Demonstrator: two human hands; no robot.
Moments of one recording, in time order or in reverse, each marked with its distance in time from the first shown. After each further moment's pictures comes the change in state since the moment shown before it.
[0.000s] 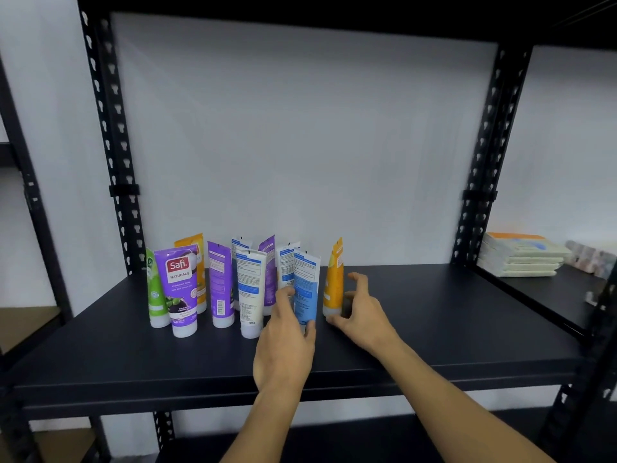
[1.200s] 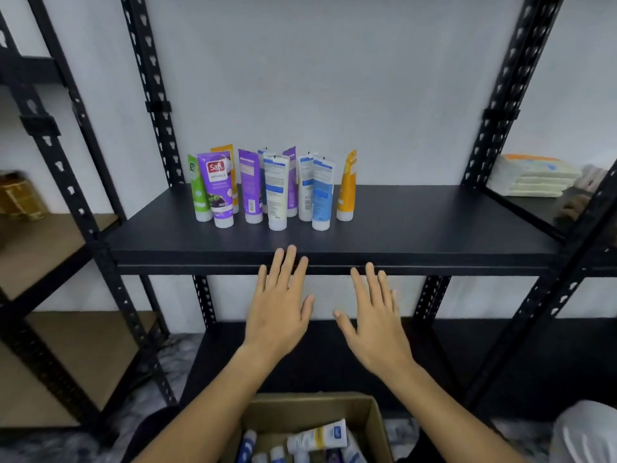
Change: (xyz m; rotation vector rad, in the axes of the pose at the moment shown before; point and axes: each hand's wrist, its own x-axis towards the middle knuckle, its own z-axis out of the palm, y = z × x) left_hand -0.129 -0.048 -0.057 0.495 -0.233 0.323; right_hand -0.214 0.006 0.040 -0.438 0.012 -0.112
